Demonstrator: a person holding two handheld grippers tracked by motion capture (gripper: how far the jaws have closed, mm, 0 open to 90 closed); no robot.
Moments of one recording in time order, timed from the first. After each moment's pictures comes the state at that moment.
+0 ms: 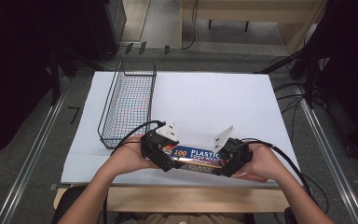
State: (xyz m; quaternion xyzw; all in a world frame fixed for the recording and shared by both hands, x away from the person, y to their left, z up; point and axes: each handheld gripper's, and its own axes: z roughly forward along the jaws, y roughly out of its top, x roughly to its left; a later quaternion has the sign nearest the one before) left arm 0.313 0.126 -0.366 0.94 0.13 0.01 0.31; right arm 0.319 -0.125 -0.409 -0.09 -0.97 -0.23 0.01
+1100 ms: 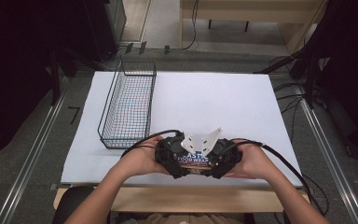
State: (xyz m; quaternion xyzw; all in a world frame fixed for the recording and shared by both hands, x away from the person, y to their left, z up) left arm 0.304 0.085 -0.389 0.97 0.08 0.02 0.21; right arm 0.305 -0.092 -0.389 -0.05 -0.97 -0.25 -0.01
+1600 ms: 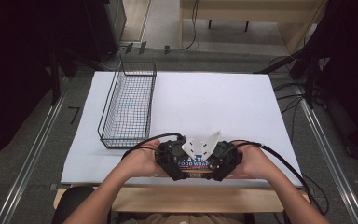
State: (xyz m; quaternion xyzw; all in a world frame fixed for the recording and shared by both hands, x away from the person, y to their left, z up) left arm 0.301 0.086 -0.390 0.98 0.06 0.00 0.20; right arm 0.304 -0.094 -0.395 -0.02 -0.97 -0.24 0.00
